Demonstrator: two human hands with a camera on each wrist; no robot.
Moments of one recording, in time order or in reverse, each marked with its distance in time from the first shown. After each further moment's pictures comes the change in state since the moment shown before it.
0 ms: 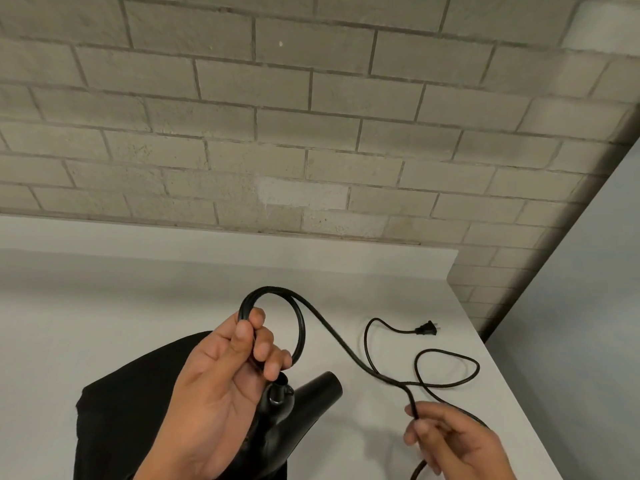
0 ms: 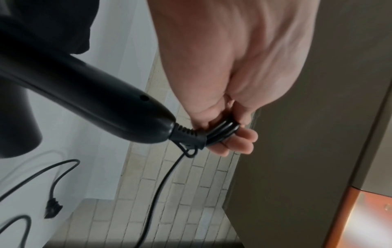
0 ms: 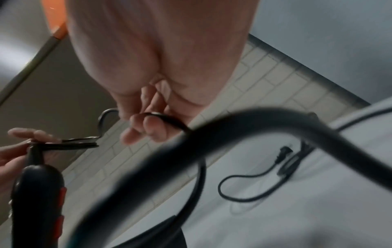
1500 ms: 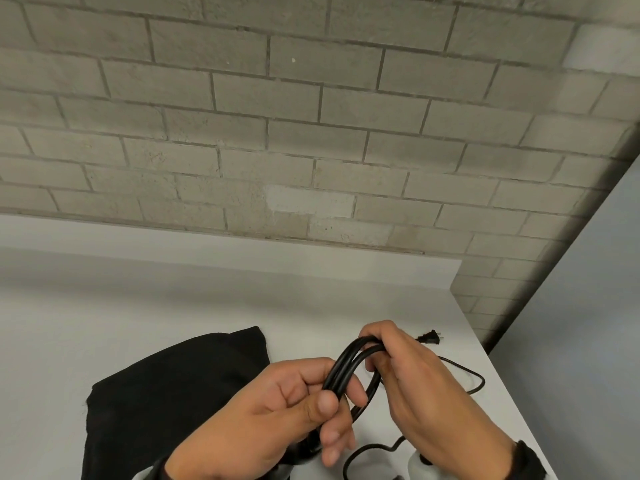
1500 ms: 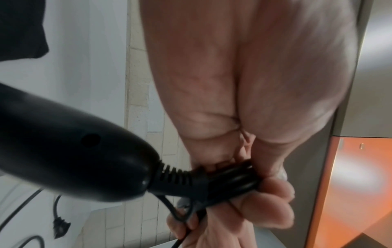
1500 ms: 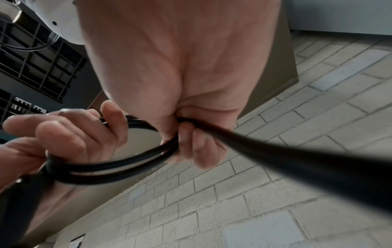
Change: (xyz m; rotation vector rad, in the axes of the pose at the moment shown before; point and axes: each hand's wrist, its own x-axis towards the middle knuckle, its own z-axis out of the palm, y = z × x) left_hand -0.006 -0.010 0.013 0.246 -0.616 -0.280; right_hand 0.048 -0.103 0.041 -0.737 -0.353 -0.449
